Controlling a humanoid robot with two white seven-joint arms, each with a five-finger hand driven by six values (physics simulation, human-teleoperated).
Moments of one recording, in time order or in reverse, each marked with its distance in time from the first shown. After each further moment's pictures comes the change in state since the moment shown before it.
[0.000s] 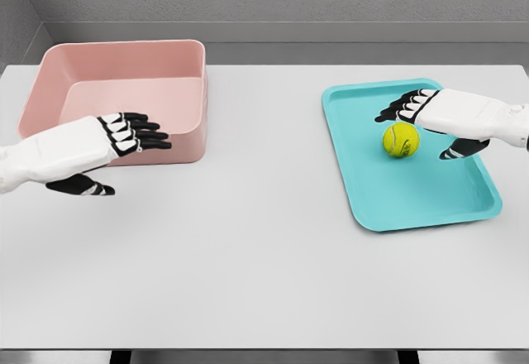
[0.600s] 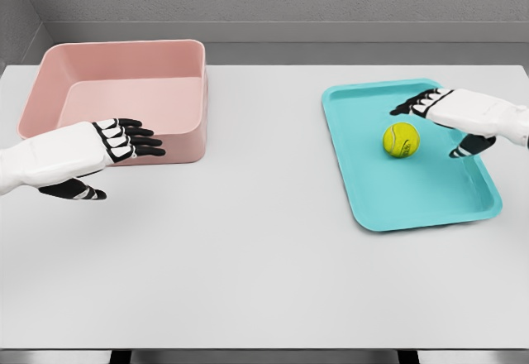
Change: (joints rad) left arm 0.000 0.029 -0.005 0.000 -0.021 0.000 -0.010; right arm -0.011 0.020 0.037 0.101 0.023 0.075 -0.040
